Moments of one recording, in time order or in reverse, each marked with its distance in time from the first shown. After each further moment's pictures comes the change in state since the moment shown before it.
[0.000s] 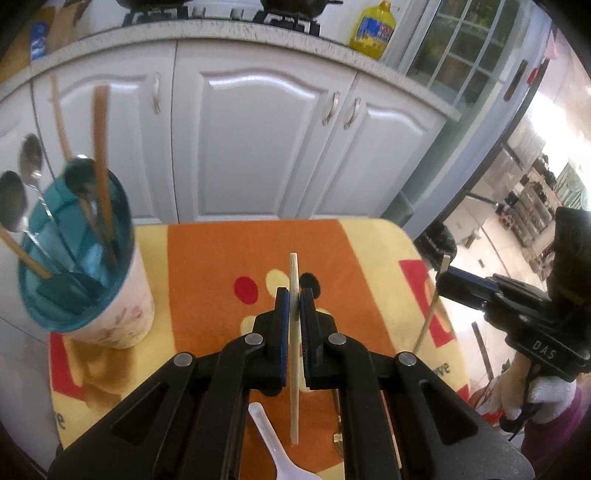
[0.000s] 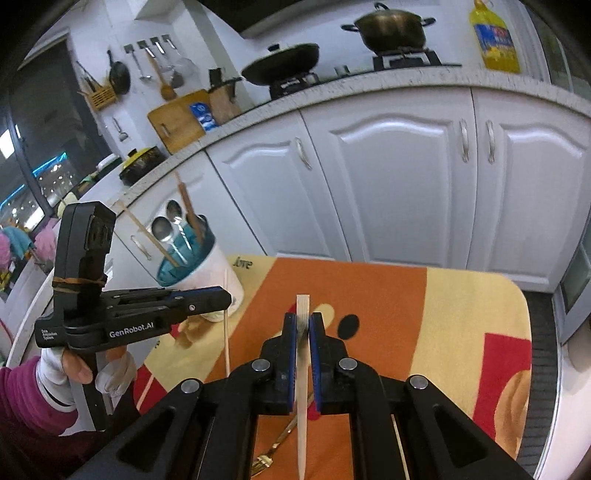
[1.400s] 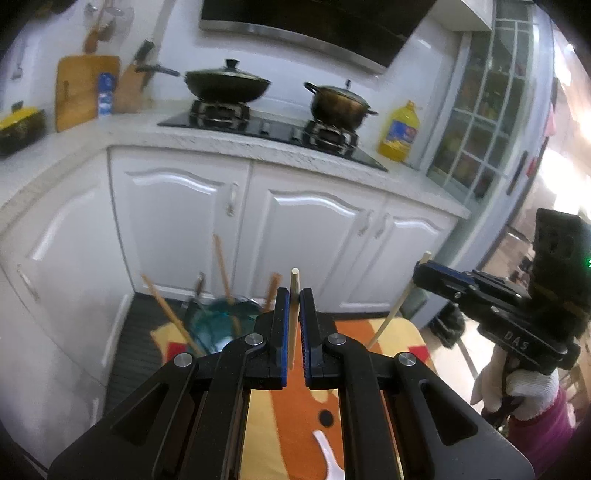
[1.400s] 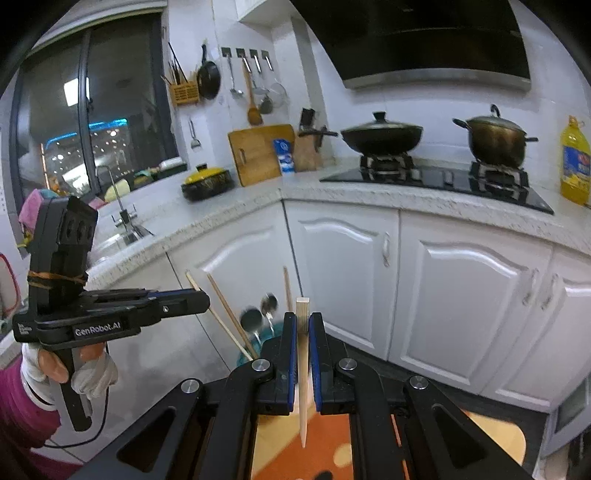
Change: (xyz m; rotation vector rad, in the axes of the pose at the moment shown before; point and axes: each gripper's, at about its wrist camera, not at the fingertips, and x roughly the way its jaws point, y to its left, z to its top) left arm -0.177 0.078 0.051 -0.071 -0.314 0.101; right arm -0.003 0.143 0.123 -0.288 -0.169 0.107
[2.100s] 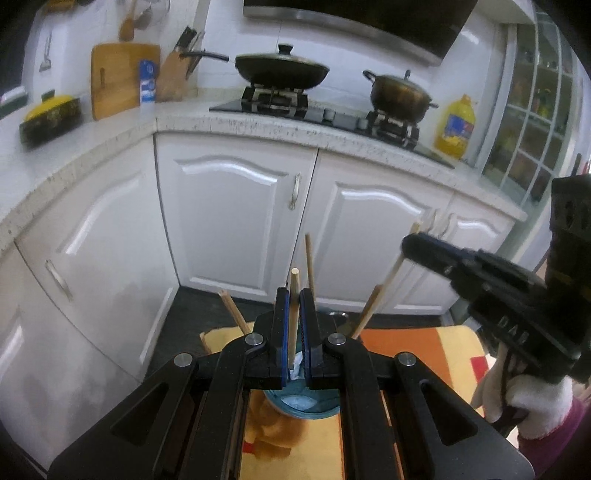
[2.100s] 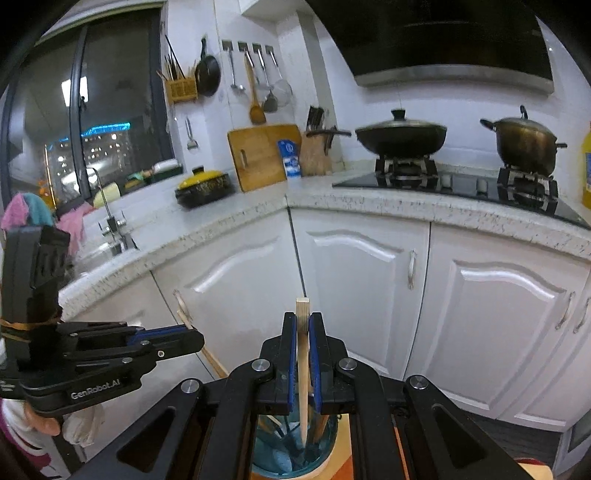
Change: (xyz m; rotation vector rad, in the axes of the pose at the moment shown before) left arm 0.054 0.062 -0.001 -0.031 0.044 0.181; right arm 0.117 0.012 0.013 0.007 0.017 0.001
